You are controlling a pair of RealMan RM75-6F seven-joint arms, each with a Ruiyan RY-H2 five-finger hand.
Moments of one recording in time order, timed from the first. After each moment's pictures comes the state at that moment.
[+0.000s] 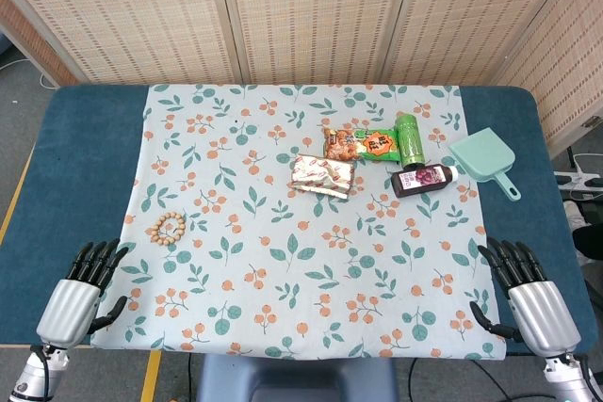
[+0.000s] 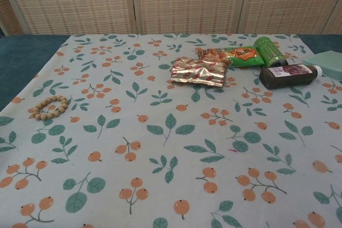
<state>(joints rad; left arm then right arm) -0.16 -1.31 0.08 -1.45 1.69 1.58 0.07 0.03 -1.07 -0.05 -1.71 -1.72 1.53 -0.10</state>
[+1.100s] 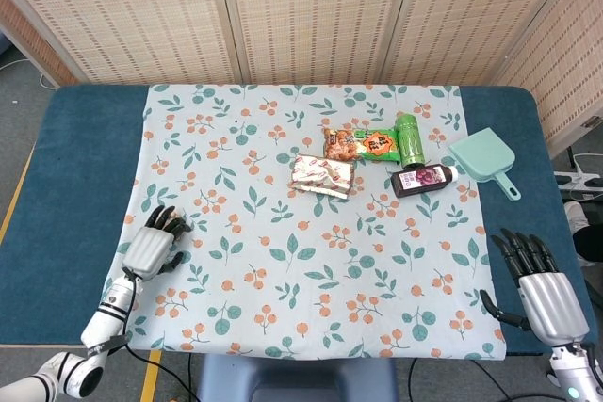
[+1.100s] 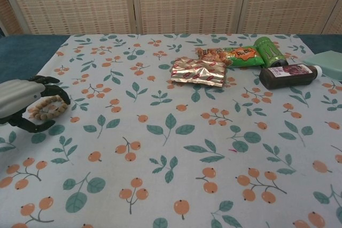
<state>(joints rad) -0.47 -1.64 -0.09 -1.05 1.48 1.09 0.10 0.04 -1.07 -0.02 -1.70 -1.63 1.50 -0.09</state>
